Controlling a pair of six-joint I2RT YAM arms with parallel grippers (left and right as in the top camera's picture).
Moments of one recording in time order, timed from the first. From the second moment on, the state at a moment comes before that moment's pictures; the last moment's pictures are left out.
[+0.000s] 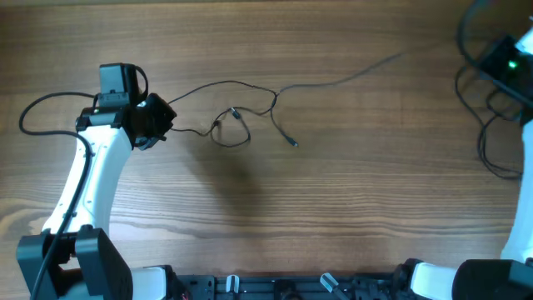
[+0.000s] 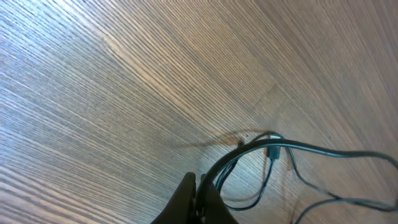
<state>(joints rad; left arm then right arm) 0.08 1.54 1.10 -0.70 0.15 -0.70 -0.35 1.49 1.56 -0.83 -0.09 0.38</state>
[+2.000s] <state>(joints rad) -0.04 1.54 1.10 -0.71 0.39 -0.70 -0.72 1.52 1.71 -0.46 -0.08 0.50</state>
